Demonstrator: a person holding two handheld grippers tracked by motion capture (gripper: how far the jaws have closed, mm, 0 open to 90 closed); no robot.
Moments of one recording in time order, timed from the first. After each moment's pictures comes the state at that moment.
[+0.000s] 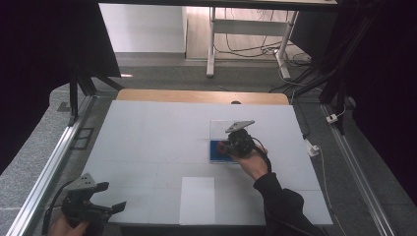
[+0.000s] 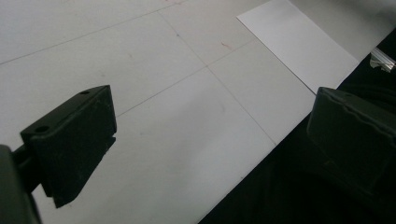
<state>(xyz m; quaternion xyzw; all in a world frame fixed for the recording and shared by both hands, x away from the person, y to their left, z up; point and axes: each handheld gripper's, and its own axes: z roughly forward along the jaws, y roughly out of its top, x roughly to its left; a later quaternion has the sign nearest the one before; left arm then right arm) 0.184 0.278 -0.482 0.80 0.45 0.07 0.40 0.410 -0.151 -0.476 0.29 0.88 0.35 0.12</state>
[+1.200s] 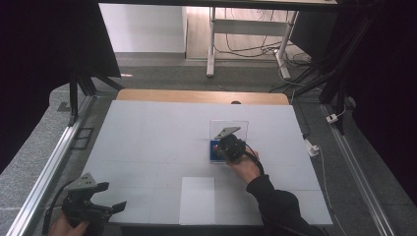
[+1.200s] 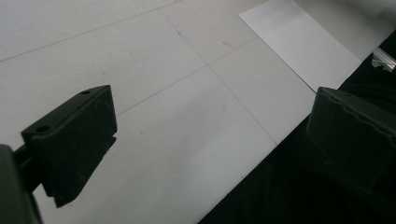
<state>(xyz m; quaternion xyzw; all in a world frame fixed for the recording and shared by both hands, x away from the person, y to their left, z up) 0.185 0.277 -0.482 0.80 0.45 0.07 0.40 0.400 -0.126 -0.491 0.27 0.90 0.31 0.16</state>
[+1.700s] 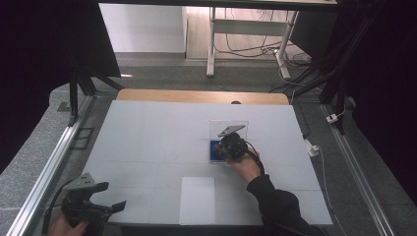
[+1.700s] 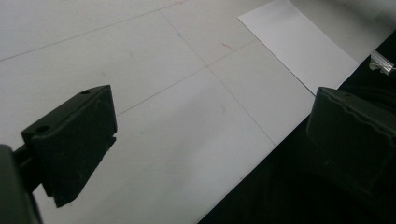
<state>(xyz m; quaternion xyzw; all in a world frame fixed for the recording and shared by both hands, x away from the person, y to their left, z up) 0.185 0.279 -0.482 0.79 0.46 0.06 0.40 0.404 -0.131 -0.492 0.29 0.89 0.32 0.15</state>
